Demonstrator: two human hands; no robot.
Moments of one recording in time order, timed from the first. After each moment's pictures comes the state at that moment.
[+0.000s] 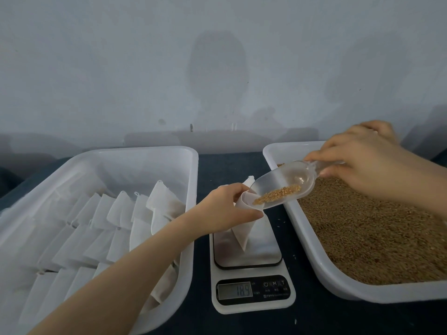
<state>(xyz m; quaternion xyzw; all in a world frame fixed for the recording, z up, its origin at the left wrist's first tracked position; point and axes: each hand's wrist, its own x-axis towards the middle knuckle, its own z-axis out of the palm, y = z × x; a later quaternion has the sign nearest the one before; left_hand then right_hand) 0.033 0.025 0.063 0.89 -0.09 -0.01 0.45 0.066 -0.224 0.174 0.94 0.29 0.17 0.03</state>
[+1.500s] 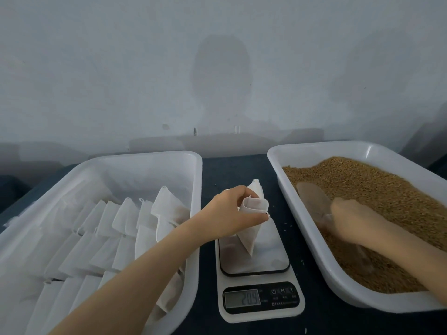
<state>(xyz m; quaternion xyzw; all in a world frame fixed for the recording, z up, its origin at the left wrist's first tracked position) 0.030 0.025 0.068 0.90 -0.06 -0.02 0.44 0.085 -0.215 0.071 1.00 0.00 -0.10 0.00</state>
